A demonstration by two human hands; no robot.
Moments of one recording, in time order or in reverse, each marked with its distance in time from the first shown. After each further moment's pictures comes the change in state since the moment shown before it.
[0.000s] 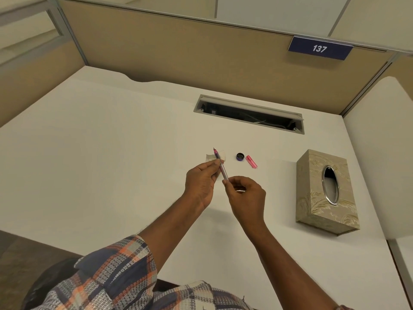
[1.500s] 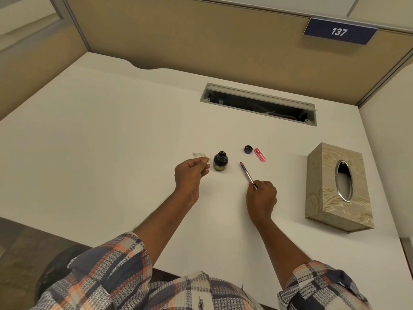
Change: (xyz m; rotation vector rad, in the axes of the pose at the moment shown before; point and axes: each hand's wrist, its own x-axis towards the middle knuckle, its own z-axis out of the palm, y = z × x) left_hand 0.020 0.008 -0.042 0.218 0.201 0.076; right_hand 0.047 0.122 0.023 -0.533 0.128 0.141
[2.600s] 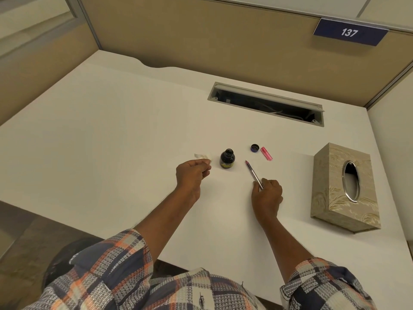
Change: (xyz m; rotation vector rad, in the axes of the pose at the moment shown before) left_hand -0.001 -0.001 -0.019 0.001 0.029 -0.053; right_hand -0.004 0.009 0.005 -0.005 0.017 -0.054
